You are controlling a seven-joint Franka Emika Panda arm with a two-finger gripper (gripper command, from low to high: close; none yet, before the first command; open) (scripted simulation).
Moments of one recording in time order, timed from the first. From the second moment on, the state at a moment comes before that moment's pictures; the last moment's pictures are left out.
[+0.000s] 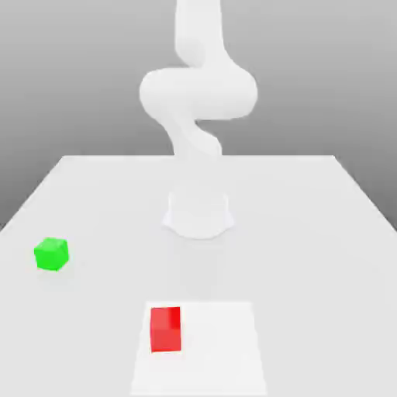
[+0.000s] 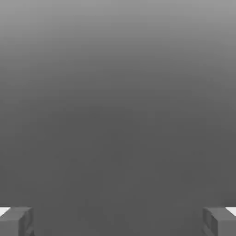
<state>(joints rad) 0.00 -0.71 -0.01 -2.35 -0.01 2.35 0.79</state>
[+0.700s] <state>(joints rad) -0.05 0.06 -0.08 -2.72 0.01 2.79 0.58</state>
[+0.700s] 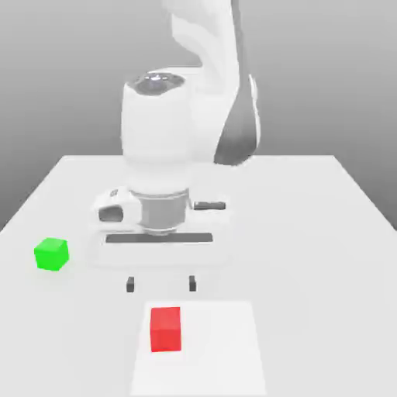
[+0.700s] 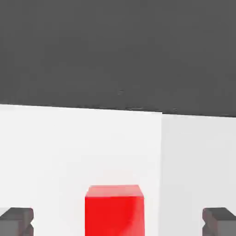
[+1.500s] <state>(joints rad) -0.30 -0.02 -0.17 -2.76 -0.06 2.74 0.56</state>
